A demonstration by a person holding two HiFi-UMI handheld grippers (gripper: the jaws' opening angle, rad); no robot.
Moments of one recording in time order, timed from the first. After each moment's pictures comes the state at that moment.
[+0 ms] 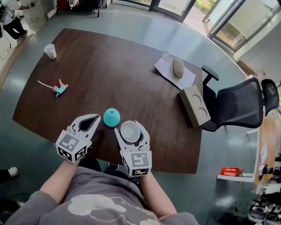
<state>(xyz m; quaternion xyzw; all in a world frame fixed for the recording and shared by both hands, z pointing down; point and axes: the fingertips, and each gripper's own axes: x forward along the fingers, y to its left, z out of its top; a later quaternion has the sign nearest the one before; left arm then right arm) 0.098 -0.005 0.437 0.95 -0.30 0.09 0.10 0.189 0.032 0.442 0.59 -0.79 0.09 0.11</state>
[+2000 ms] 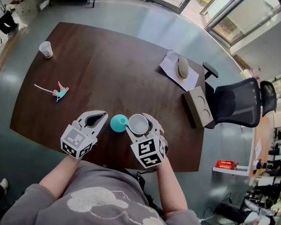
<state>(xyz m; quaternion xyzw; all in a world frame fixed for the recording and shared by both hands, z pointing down) 0.093 -0.059 0.448 0.96 -0.22 0.10 0.11 0.186 -0.024 0.466 0.49 -0.78 0.08 0.38</state>
